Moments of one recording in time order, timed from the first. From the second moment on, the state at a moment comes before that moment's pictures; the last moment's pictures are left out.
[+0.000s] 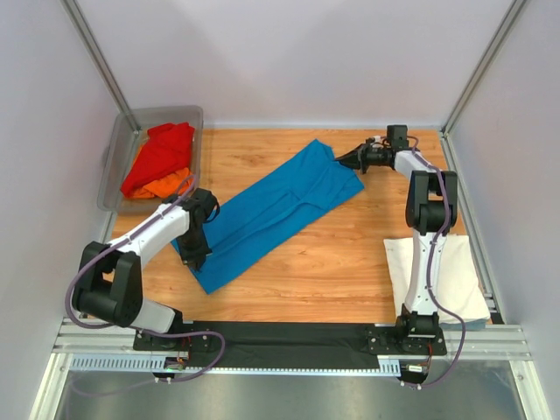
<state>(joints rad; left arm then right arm) -0.32 1.43 0.90 -1.08 -0.20 -0.72 -0.04 2.38 1.82 -0.28 -1.12 1.18</state>
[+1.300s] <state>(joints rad) -0.22 1.60 1.05 -1.06 -0.28 -0.63 -0.02 2.56 2.02 -0.12 -1.11 1.34</state>
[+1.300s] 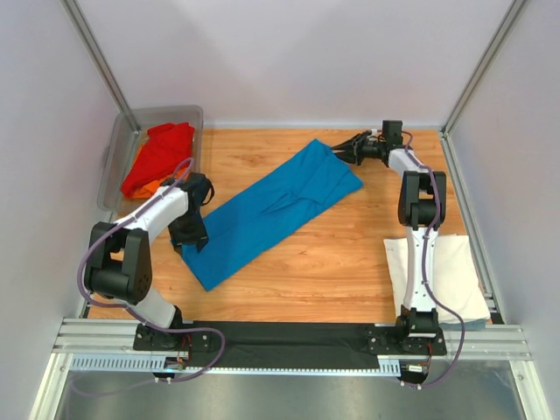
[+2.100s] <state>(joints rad) -0.32 1.48 0.89 -0.77 0.12 -0.60 0.33 2.16 1.89 -0.96 -0.33 0.50</state>
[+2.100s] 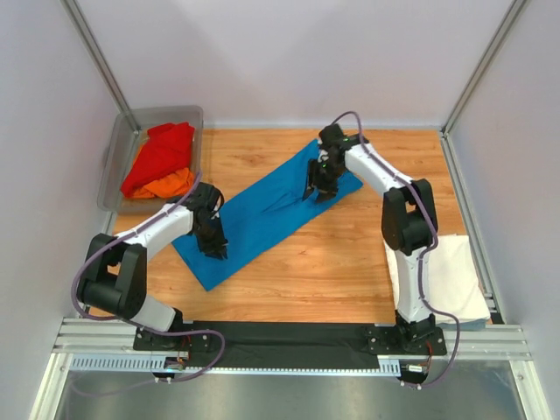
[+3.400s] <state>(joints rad) -0.32 1.58 0.83 -0.76 0.16 -0.64 0.39 2.30 1.76 -0.48 -0.39 0.84</state>
